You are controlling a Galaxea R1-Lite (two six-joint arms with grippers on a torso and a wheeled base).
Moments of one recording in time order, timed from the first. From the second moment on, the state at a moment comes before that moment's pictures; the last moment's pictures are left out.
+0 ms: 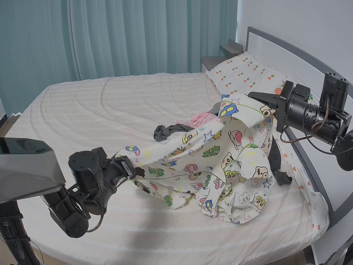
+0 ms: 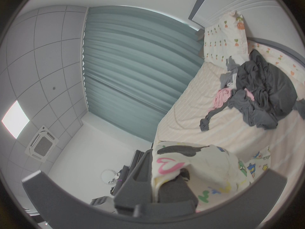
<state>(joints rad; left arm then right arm) -0.46 2.02 -0.46 -1.55 0.38 -0.38 0.31 1.66 -0.89 -0.78 0.40 1.05</state>
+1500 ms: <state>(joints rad) -0.54 1.76 -0.38 -1.55 0.41 -0.31 0.47 1.54 -0.62 -1.14 0.10 0.74</state>
